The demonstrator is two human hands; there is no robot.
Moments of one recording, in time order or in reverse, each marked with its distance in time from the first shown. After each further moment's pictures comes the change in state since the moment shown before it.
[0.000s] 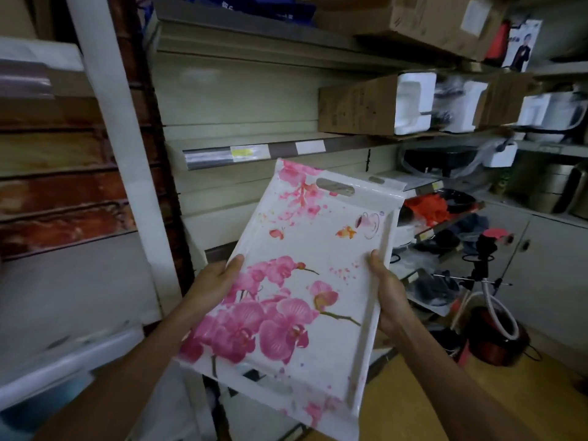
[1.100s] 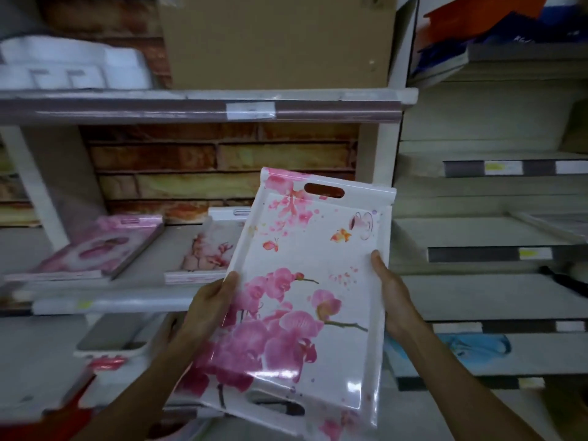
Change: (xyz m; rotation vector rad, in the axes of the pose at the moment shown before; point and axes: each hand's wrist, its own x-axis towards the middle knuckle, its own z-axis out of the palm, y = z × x) left_hand -0.299 -0.164 -0.301 -0.123 0.629 -0.238; right_hand -0.151 0.157 0.331 -0.104 -0.507 0.233
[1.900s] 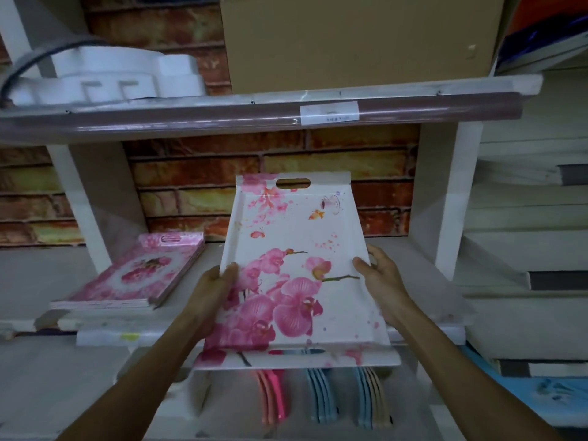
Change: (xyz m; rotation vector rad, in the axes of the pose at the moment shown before) left_hand 0.132 -0.037 -0.108 -0.141 0.018 -0.058; right_hand 0.108 0.040 0.151 -0.386 0.033 -0.232
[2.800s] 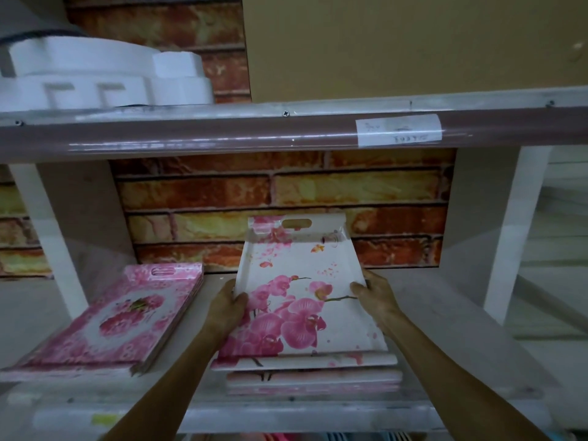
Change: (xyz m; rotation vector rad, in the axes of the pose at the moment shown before) left_hand 0.173 -0.047 -0.009 0.282 0.030 0.067; right_hand 0.158 0.053 0.076 -0.311 0.053 0.030
